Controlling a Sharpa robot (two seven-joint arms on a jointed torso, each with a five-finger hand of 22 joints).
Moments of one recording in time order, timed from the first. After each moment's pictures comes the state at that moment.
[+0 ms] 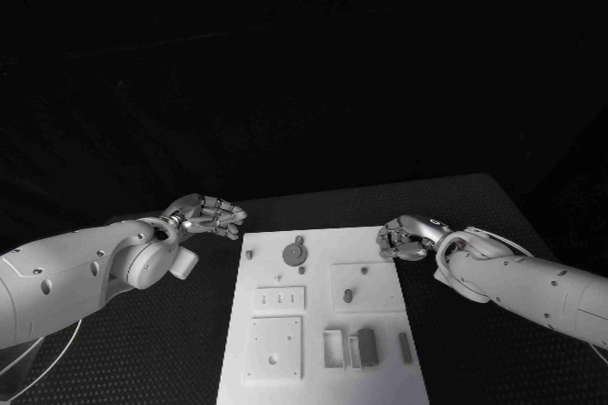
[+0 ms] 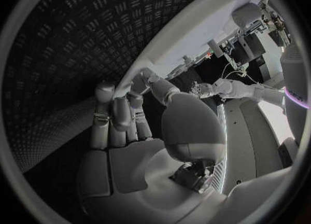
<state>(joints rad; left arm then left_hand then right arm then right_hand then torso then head) 1.30 -0.81 -0.16 1.24 -0.31 -0.17 0.16 1.44 -0.11 0.08 0.29 0.05 0.70 0.19 0.39 0.32 1.09 0.16 0.08 0.16 1.01 0.09 0.30 0.75 0.04 1.02 0.00 0.19 0.57 1.13 -0.72 -0.07 1.03 -1.29 -0.35 0.20 1.08 -0.10 0.53 -0.29 0.05 0.90 0.12 0.25 0.56 1.09 0.02 1.14 1.11 1.24 -0.09 1.43 0.99 0.24 1.18 -0.04 0.91 1.31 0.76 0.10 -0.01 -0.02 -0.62</state>
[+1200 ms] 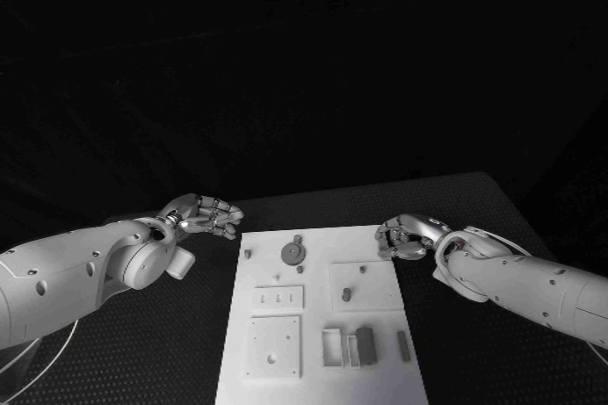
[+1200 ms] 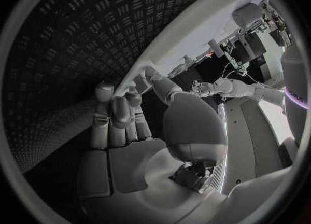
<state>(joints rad) 1.30 -0.82 -0.16 1.24 -0.31 -0.17 0.16 1.45 -0.10 0.08 0.29 0.05 0.70 0.19 0.39 0.32 1.09 0.16 0.08 0.17 1.01 0.09 0.30 0.75 0.05 1.02 0.00 0.19 0.57 1.12 -0.73 -0.07 1.03 -1.28 -0.37 0.20 1.07 -0.13 0.53 -0.29 0.05 0.86 0.13 0.21 0.54 1.06 0.05 1.14 1.10 1.21 -0.07 1.42 0.98 0.24 1.16 -0.03 0.90 1.31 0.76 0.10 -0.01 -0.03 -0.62</state>
